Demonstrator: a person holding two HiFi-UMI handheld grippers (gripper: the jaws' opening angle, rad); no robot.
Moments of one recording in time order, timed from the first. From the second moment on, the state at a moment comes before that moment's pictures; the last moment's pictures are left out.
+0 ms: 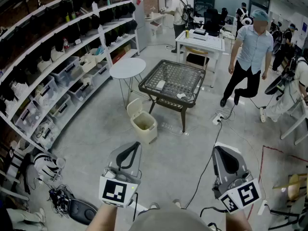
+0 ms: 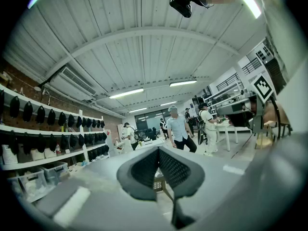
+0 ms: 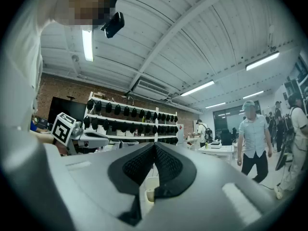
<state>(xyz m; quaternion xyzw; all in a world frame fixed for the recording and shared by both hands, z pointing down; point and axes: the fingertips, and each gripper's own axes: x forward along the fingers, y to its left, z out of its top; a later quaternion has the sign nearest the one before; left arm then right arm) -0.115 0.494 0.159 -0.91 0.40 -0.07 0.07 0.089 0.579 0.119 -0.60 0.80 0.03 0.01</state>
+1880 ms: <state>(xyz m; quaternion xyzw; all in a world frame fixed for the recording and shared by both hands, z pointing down) -0.010 0.330 0.224 -0.91 0.40 -0.10 0.07 0.186 0.409 0.184 -0.60 0.80 0.00 0.01</state>
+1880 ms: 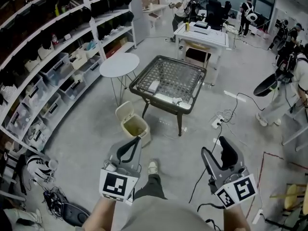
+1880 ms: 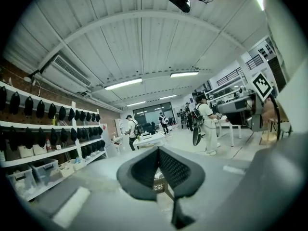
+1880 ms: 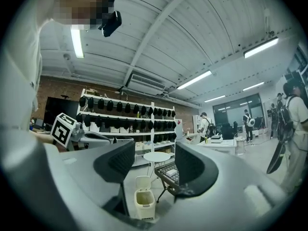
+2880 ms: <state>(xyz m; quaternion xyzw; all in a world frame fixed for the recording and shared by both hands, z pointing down) -0.007 -0.012 0.230 -0.93 0.35 -0.11 0.03 0.183 0.061 0.189 -0.64 0.77 -0.03 -0.02</state>
